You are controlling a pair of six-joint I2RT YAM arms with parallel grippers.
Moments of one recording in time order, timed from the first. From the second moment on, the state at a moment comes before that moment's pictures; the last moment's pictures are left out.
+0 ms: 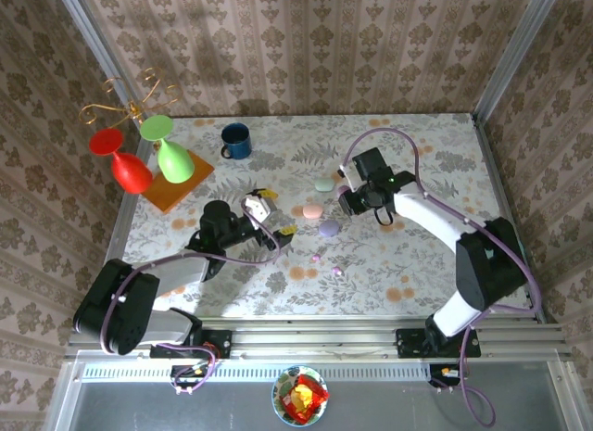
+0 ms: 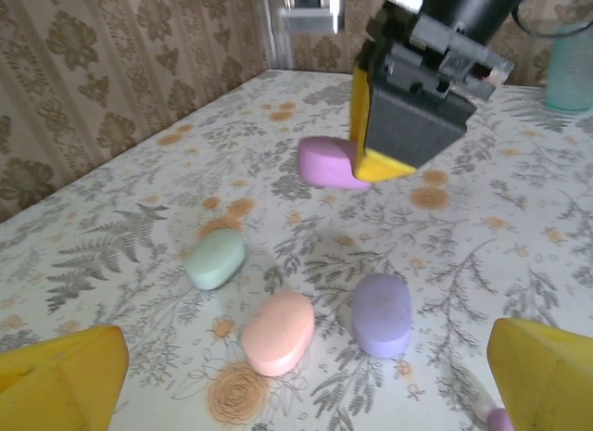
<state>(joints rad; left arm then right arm) -0.50 1.32 0.40 0.71 0.61 0.23 0.43 1.59 1.14 -0.54 -0.07 -0.06</state>
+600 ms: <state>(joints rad) -0.44 1.28 0.47 0.46 0.91 0.30 0.58 1.45 1.11 -0.60 -0.32 -0.35</state>
